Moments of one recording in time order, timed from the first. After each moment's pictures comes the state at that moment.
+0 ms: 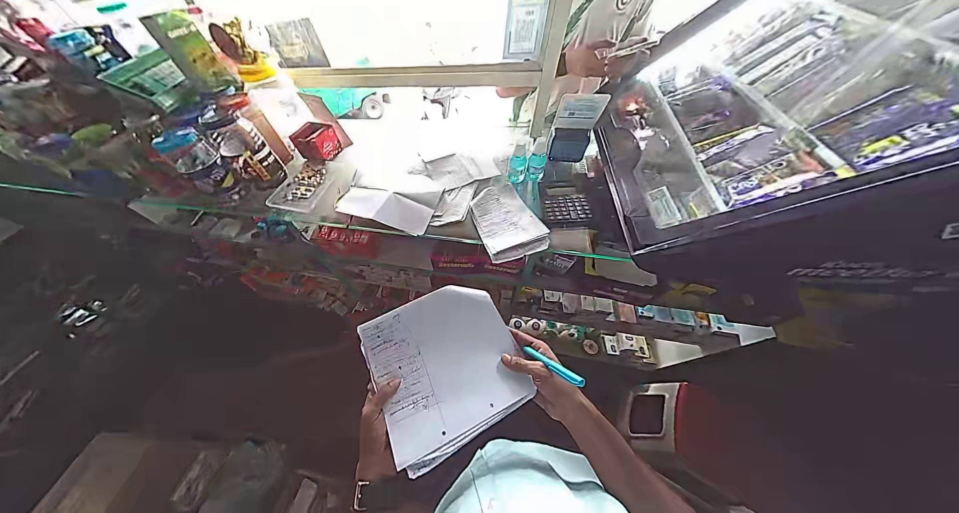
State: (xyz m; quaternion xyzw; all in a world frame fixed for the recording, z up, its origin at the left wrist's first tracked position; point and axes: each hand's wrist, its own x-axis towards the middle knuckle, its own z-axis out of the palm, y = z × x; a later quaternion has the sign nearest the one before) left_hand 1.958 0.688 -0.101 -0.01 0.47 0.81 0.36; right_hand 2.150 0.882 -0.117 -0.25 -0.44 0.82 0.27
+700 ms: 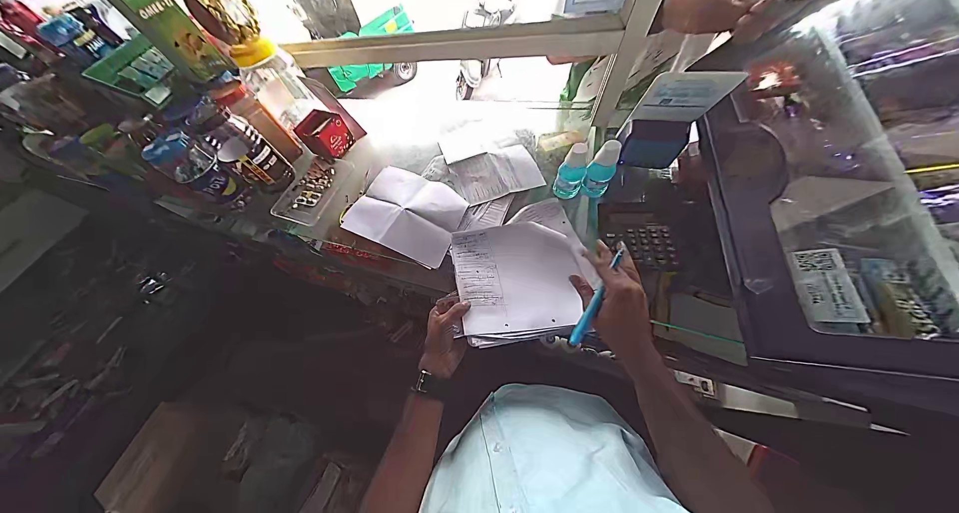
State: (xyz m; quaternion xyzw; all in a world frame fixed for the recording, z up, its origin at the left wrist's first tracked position) left_hand 1.870 0.955 -0.116 0.03 0.49 0.76 0.43; right_hand 2.081 1.132 -0.093 -0.36 -0.83 0.26 0.33
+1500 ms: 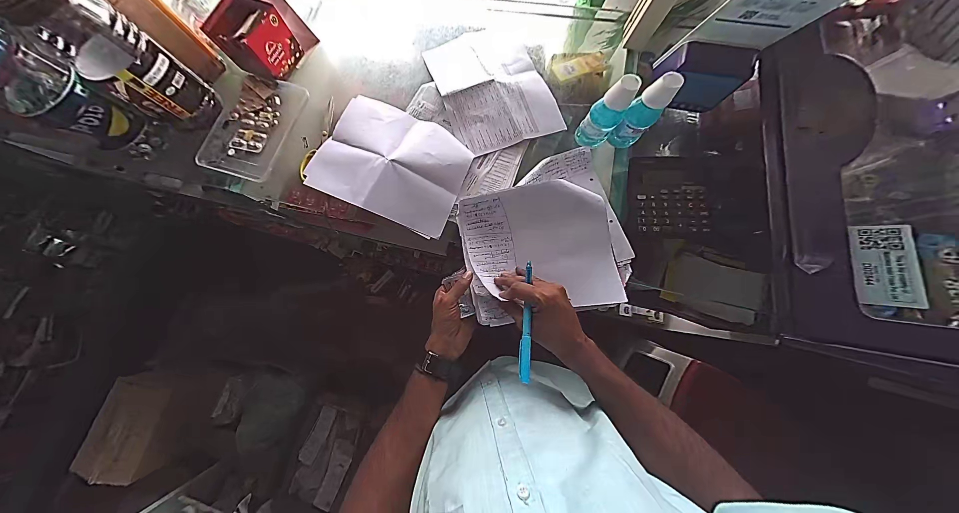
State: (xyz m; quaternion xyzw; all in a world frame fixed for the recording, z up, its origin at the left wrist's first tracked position) left_hand 1.850 0.959 -0.145 -0.08 0.41 0.76 0.50; right_hand 1.992 1.055 -0.130 -0.20 -0.87 0.36 0.28
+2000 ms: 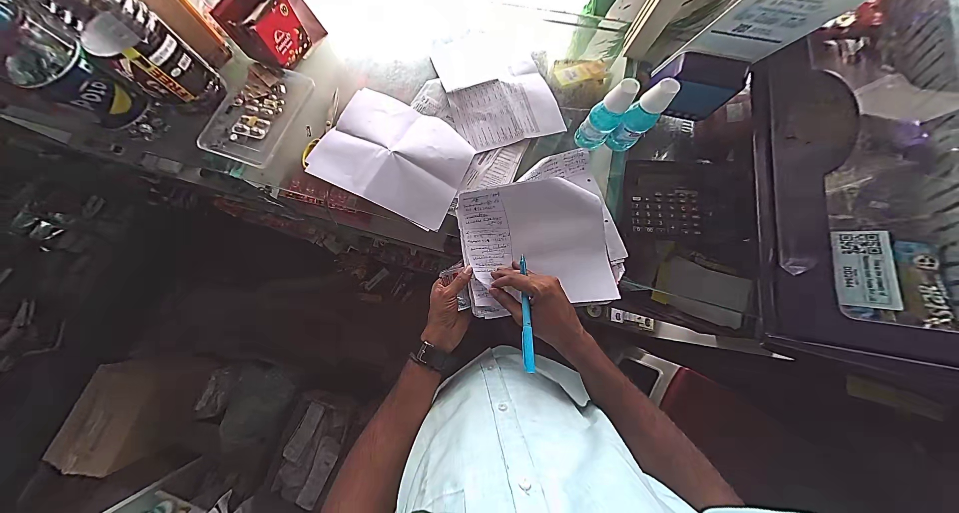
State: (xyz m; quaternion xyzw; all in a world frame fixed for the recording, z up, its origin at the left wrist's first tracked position) left_hand 1.852 0.959 -0.150 -0.06 0.41 0.76 0.49; right_hand 1.997 1.062 -0.131 -0.19 -0.87 0.38 0.25
